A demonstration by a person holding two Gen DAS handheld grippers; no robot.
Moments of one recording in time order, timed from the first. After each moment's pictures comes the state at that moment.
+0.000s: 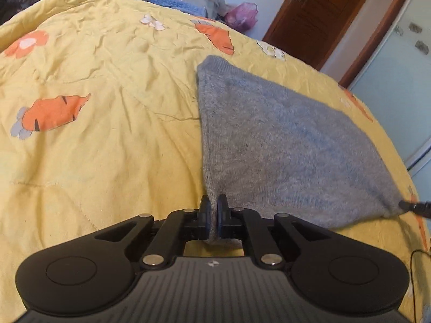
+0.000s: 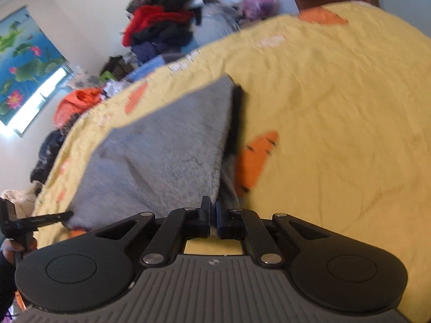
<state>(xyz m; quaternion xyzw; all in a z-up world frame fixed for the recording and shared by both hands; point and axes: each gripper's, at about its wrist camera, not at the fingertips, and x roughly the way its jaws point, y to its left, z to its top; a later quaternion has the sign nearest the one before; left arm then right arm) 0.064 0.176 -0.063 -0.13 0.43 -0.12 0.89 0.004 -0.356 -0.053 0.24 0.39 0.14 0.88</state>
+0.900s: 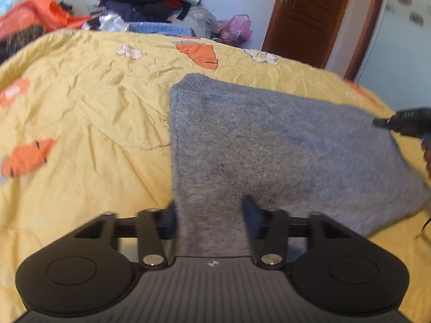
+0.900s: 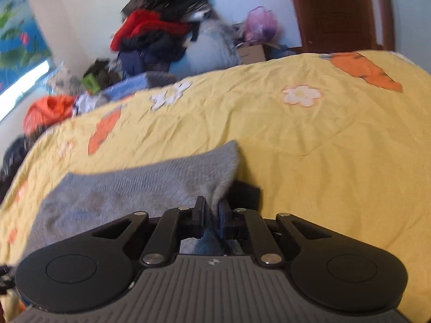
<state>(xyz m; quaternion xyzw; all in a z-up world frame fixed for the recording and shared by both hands) 0.078 0.118 -0.067 -0.03 0.38 -0.10 0.92 0.173 -0.320 -0.048 0.18 0.35 0.09 0.91</state>
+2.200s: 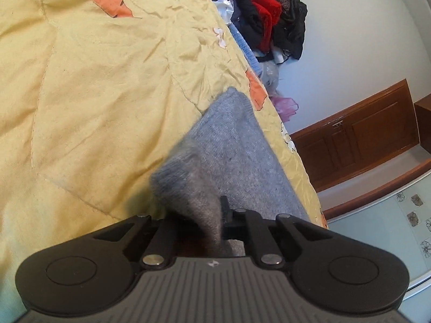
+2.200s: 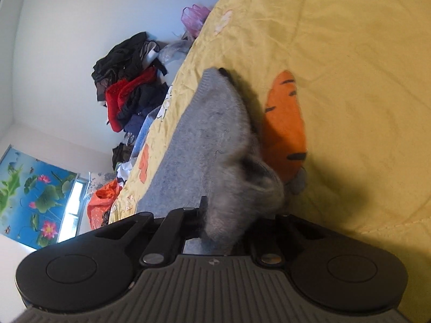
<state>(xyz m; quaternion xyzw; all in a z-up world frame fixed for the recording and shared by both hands) 0.041 0.145 -0.114 -0.46 0.30 -0.01 0.83 0.044 -0.313 -0.126 0.53 0.30 0.08 0.79</state>
